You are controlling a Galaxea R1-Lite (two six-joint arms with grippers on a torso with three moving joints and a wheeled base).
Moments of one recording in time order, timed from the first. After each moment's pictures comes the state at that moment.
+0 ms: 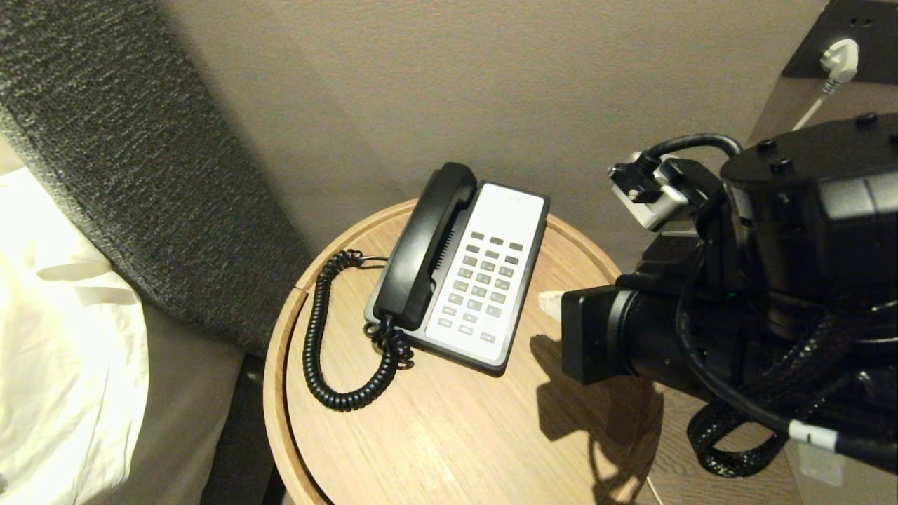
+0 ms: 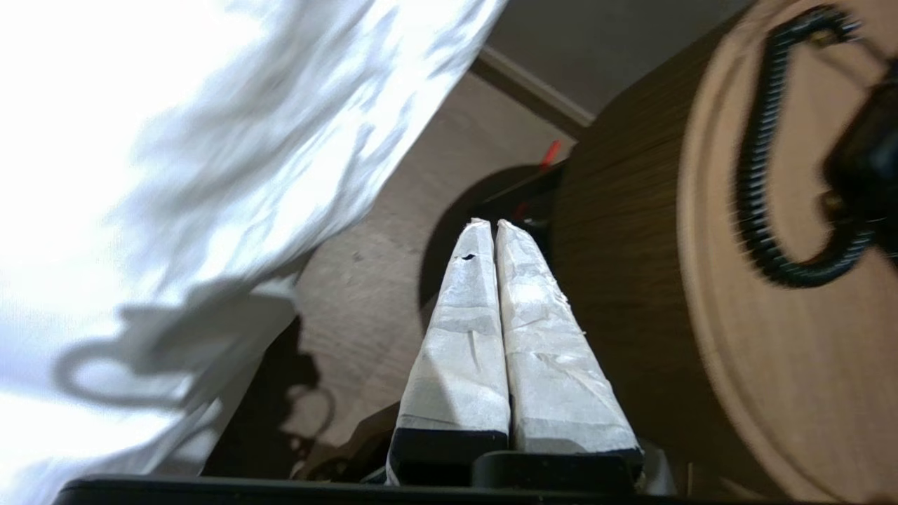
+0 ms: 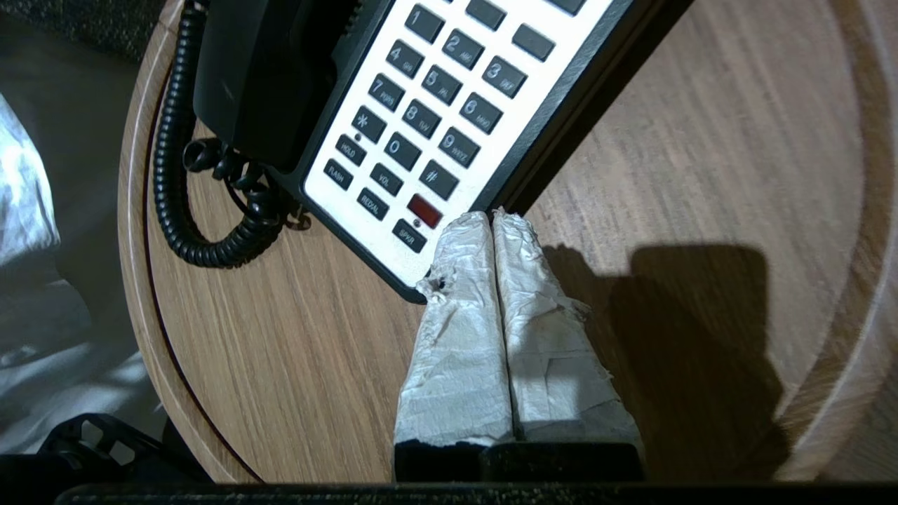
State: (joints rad) left arm -0.19 0.45 -0.51 0.37 0.22 -0.50; right arm 1.02 1.52 -1.08 0.02 -0.47 0.41
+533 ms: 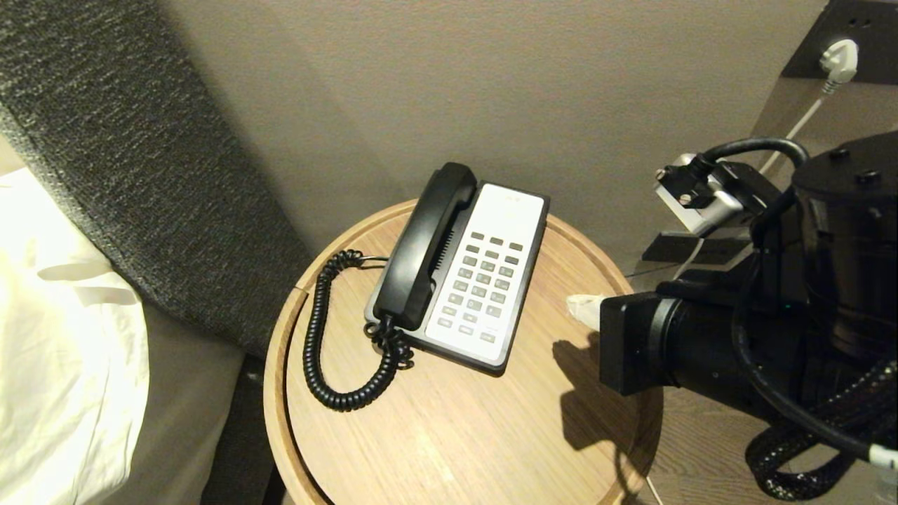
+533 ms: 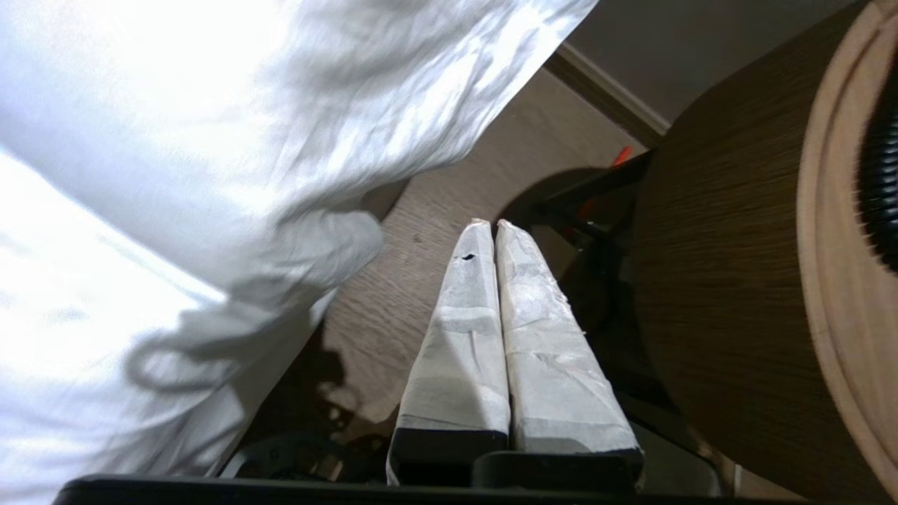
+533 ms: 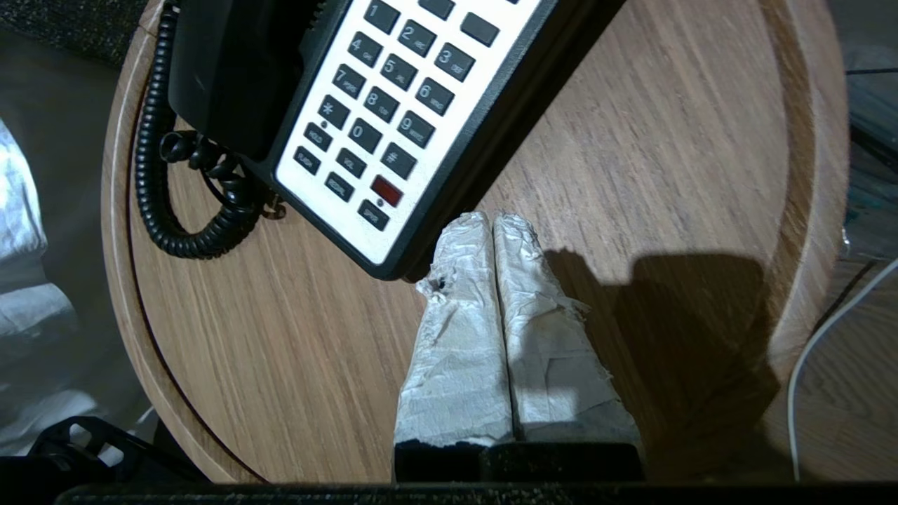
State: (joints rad) left arm -0.04 0.28 -0.48 0.55 0.21 -0.49; right arm 1.02 1.45 -1.02 0.01 -0.49 0.41
